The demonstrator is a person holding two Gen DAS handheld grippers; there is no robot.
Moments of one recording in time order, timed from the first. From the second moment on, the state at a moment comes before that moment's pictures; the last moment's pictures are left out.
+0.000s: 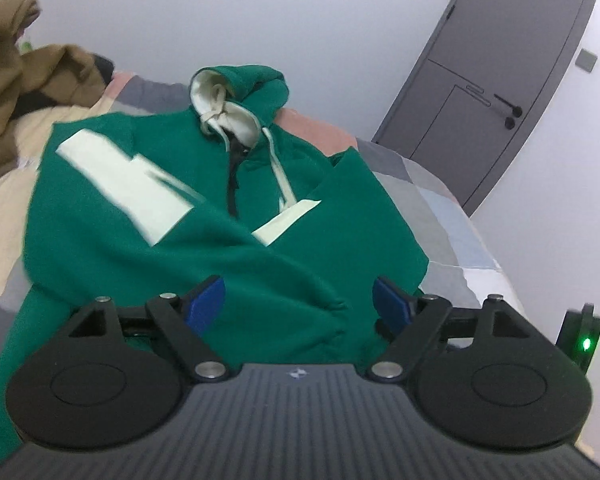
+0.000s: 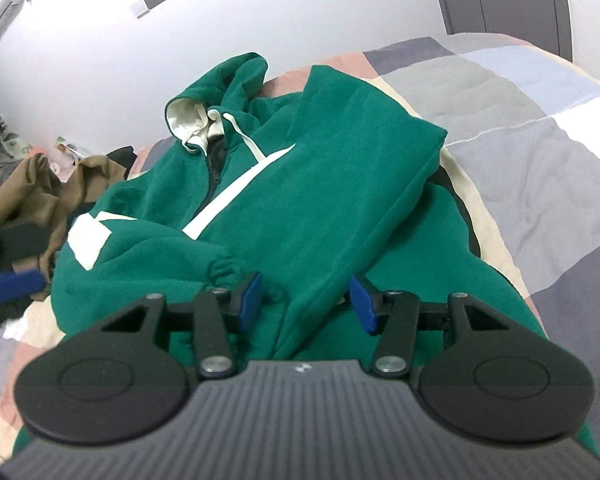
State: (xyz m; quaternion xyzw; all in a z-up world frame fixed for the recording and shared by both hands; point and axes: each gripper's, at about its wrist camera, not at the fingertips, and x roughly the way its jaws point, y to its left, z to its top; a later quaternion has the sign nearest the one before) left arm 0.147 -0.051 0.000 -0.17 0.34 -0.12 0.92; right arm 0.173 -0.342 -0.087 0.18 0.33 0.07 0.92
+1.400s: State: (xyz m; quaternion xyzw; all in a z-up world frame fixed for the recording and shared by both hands) left arm 0.182 0.120 -0.100 -0.33 0.30 0.04 0.89; right arm 0.171 -0.267 -0.088 0.13 0.29 0.23 0.92
